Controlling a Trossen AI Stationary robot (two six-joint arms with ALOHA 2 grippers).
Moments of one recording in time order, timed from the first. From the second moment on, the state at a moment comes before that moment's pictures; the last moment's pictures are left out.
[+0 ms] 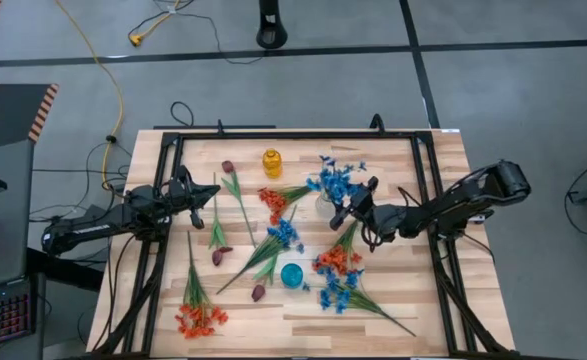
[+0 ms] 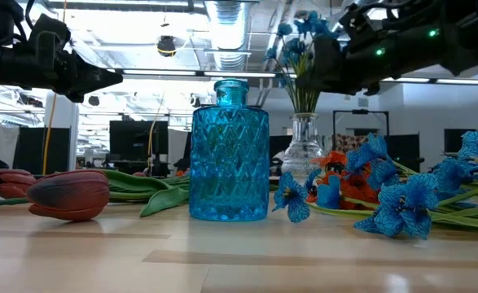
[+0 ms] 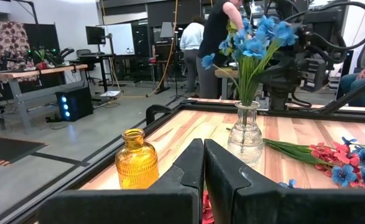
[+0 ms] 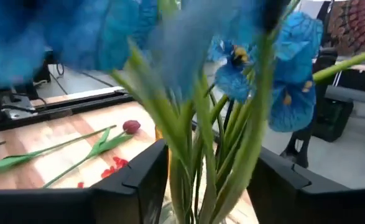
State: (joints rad) left arm 0.23 0.00 0.01 0.05 -0.15 0.04; right arm 0.19 1.43 0.45 0.92 0.97 0.02
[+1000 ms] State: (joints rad) left arm 0.23 0.01 0.01 0.07 -0.18 -0.17; right arm 0.28 1.01 0.45 0.16 0.97 0.35
